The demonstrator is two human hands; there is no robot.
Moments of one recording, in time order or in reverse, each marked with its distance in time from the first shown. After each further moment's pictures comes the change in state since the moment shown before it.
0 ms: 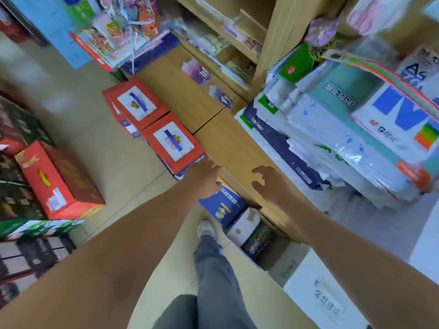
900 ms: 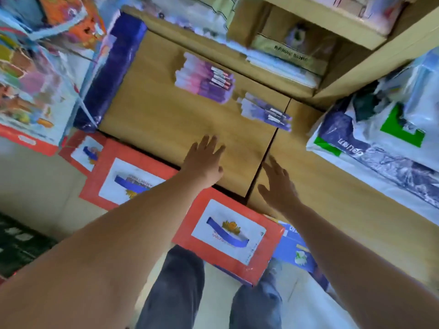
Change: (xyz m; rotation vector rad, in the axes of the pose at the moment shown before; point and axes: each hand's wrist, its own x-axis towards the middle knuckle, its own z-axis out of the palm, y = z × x) left_hand 0.379 -0.308 -0.025 0.266 -0.239 0.240; right_hand 0.386 -0.121 0.122 0.081 0.001 0.357
